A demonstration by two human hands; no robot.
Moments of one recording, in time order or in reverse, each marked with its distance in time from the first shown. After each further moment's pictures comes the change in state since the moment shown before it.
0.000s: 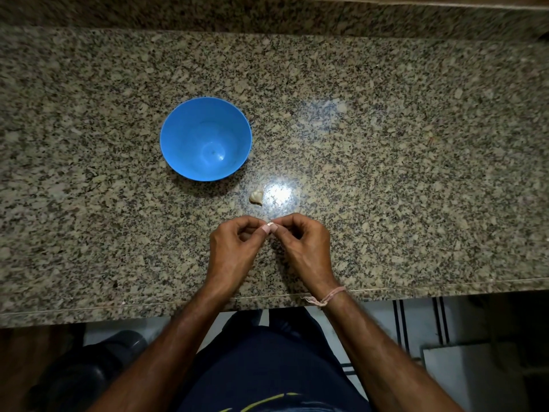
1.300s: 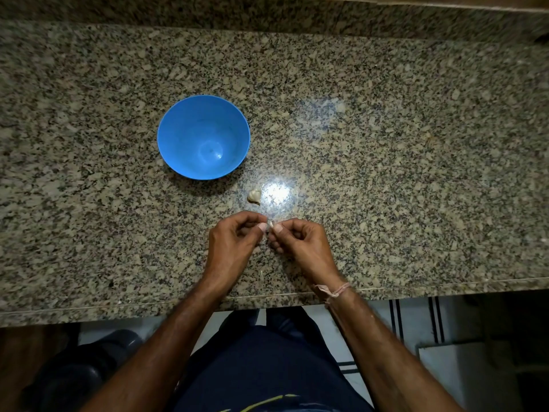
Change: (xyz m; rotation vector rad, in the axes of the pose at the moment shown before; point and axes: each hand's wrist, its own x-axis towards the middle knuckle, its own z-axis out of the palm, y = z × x) left_hand 0.006 -0.004 -0.001 -0.016 -0.052 0.018; right_hand 0.003 0.004 -0.010 0.270 -0.164 0.243
